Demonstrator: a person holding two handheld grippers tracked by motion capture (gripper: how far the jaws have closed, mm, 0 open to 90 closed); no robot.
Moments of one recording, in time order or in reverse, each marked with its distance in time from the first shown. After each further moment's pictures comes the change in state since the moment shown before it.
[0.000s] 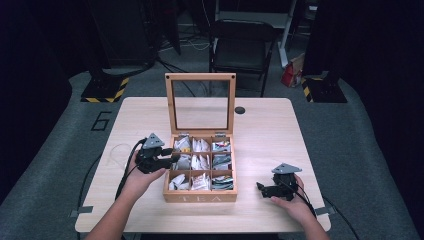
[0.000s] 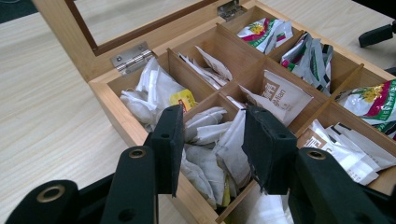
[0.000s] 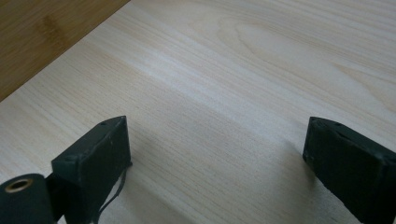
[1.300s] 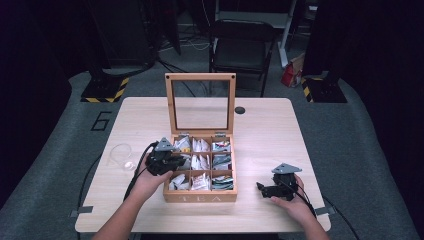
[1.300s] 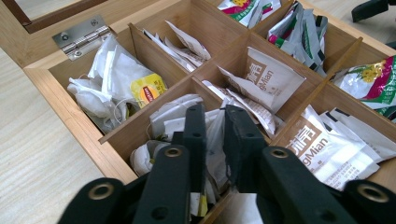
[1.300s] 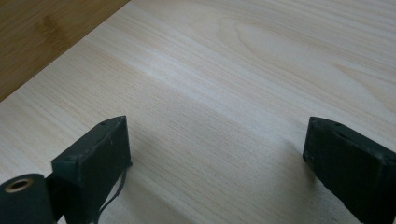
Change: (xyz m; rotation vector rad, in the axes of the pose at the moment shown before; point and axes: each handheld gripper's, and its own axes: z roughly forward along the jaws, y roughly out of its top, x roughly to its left) left arm -0.010 -0.006 0.026 0.072 -0.066 0.021; right arm 0.000 0.000 0.000 0.000 -0.005 0.000
